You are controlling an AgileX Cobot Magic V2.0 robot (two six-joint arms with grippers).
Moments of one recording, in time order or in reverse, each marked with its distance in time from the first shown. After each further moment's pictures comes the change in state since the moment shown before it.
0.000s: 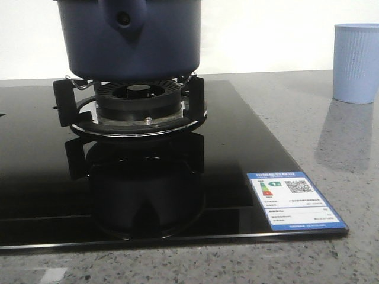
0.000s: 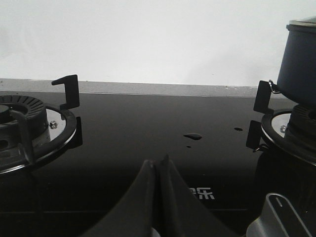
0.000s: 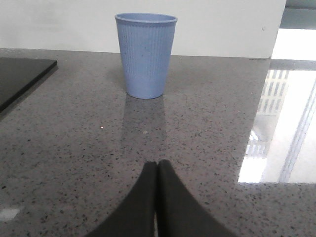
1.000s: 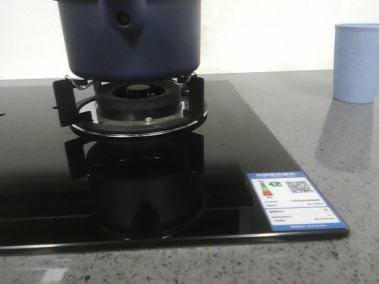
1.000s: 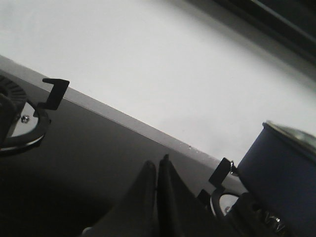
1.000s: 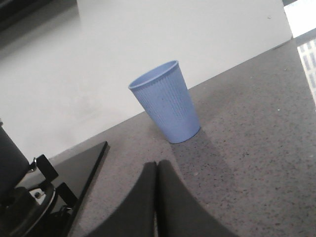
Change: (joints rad) left arm 0.000 0.000 -0.002 -0.493 -0.141 -0.002; right arm 0.000 0.000 0.000 0.548 -0.150 0.000
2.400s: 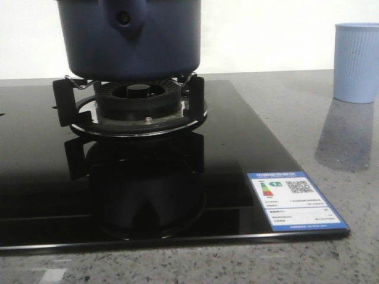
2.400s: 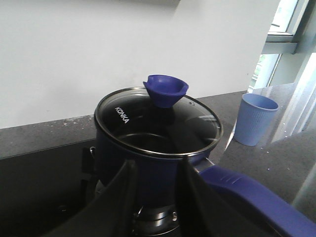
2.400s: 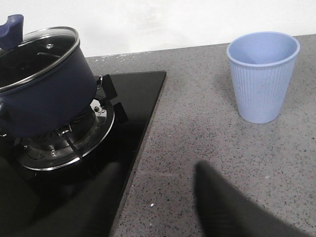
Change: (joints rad) left arm -0.432 0.606 -0.657 0.024 0.307 0.359; right arm 0.069 0.496 -0.605 -0.011 0.540 -0.262
